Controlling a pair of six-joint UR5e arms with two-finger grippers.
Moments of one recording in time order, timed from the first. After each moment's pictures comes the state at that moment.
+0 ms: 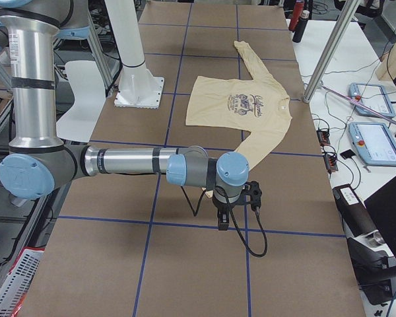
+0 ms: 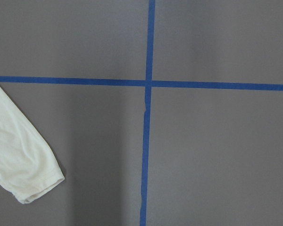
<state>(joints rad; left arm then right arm) -1.59 -1.51 -1.67 -1.69 -2.35 -0.04 1.61 -1.59 1.66 -1.68 2.38 -0.09</state>
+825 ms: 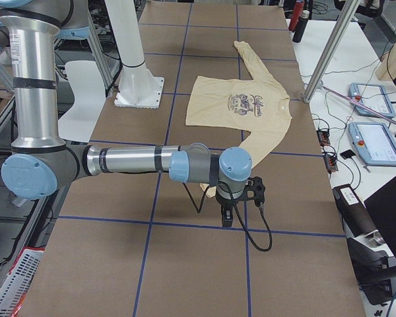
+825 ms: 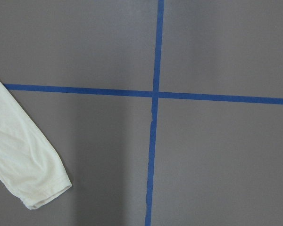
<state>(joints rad) -1.59 -1.52 -1.69 -1.70 -2.35 -0.04 1.60 -1.57 1.68 -1.68 2.38 -0.09</state>
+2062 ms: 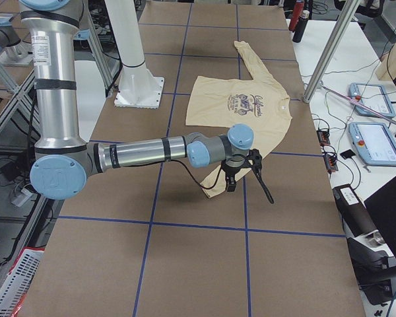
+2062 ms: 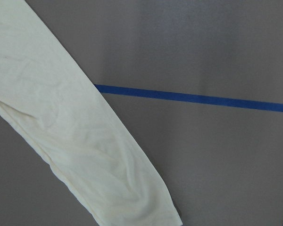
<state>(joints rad) -1.47 -1.55 -1.68 -1.87 -2.38 -0.06 1.25 -1.56 1.69 -1.38 2.38 0.35</state>
